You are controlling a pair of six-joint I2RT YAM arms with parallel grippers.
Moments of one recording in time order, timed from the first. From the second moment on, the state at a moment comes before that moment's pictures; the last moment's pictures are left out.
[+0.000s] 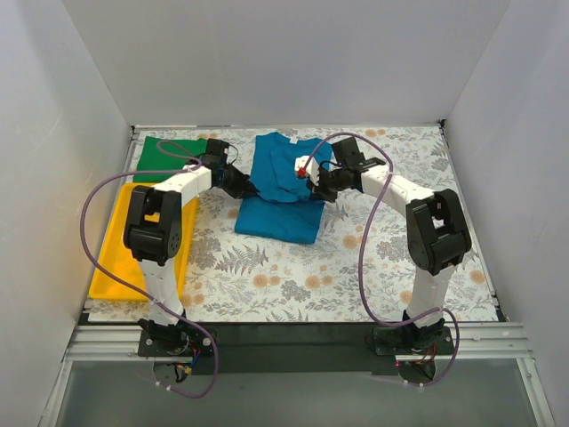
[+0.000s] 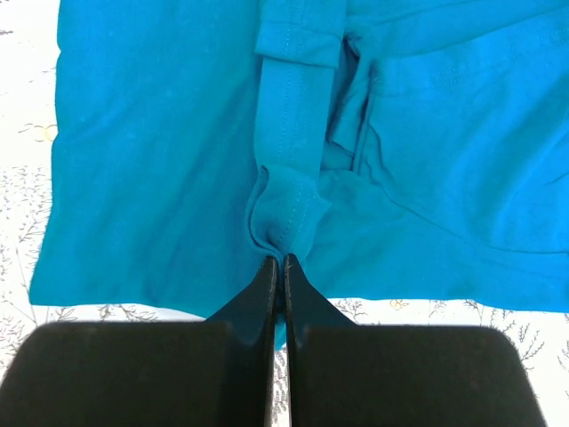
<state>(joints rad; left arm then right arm) -0.24 1.99 1.38 -0.39 0.33 -1.13 0.44 1.89 1.38 -0.44 -0.63 -0.88</state>
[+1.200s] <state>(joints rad) -0.22 2.10 1.49 -0.40 0.34 -1.12 0.41 2.02 1.55 -0.45 -0.59 -0.84</state>
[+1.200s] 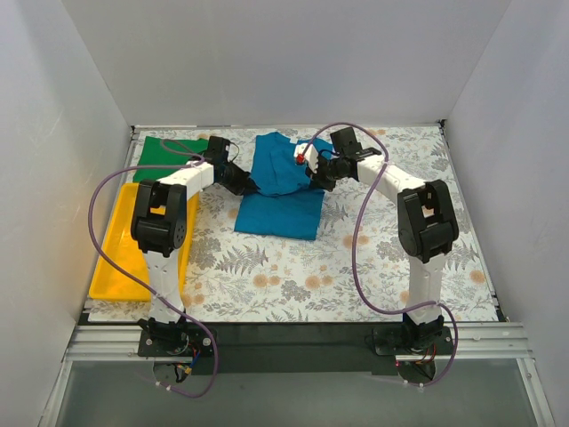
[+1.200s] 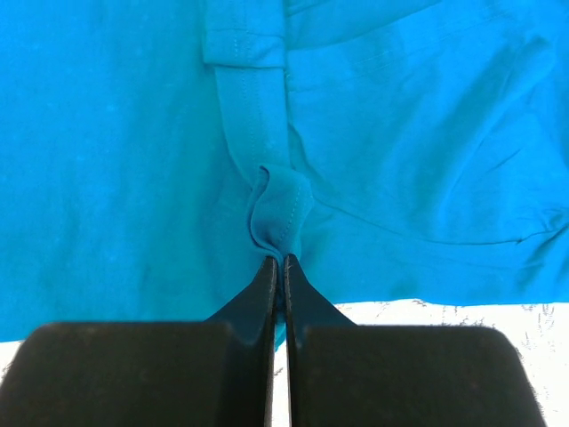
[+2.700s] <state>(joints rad) -0.21 1.36 0.69 -0.26 0.38 -0.99 0.73 1.64 0.95 -0.30 -0.35 -0.95</state>
